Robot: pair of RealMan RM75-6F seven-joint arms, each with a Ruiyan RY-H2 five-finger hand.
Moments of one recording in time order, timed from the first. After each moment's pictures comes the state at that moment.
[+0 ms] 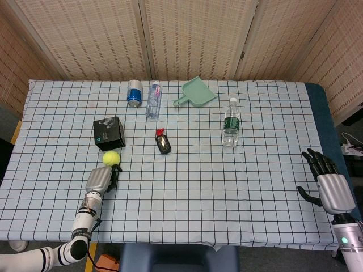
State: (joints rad) left arm -0.59 -1.63 -0.20 -1.44 0.82 1.02 0.44; right arm 0.15 -1.12 0.07 -1.57 -1.50 1.40 0.07
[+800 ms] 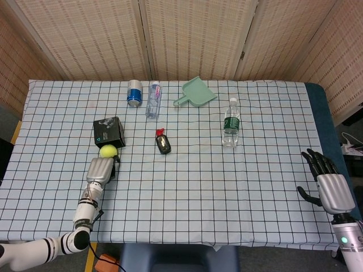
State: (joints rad) left arm -0.67 -1.64 -0.20 -1.36 0.81 1.03 0.57; right arm 0.15 -1.12 0.06 -1.57 -1.50 1.40 0.08
